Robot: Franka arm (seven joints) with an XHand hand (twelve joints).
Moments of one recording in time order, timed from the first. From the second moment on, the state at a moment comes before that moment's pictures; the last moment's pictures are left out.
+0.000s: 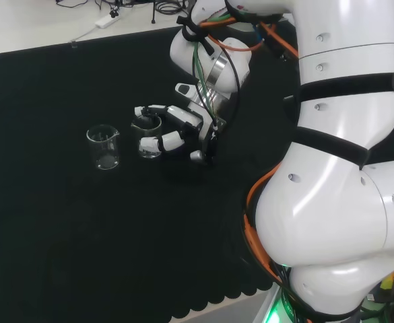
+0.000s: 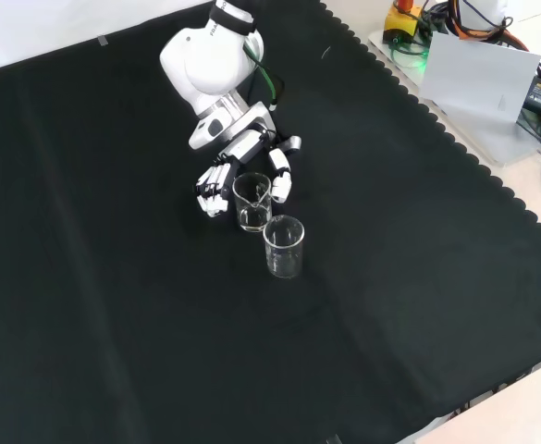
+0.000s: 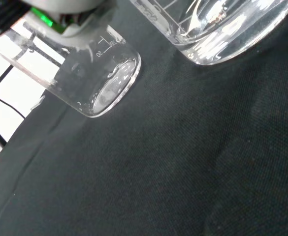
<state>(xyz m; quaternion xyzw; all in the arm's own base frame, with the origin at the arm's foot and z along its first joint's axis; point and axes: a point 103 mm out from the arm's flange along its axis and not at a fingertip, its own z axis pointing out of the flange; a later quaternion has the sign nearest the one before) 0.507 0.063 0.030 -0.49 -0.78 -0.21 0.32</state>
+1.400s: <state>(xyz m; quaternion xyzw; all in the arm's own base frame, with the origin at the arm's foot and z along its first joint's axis) 0.507 0.052 0.035 -0.50 -0.77 -0.24 0.31</state>
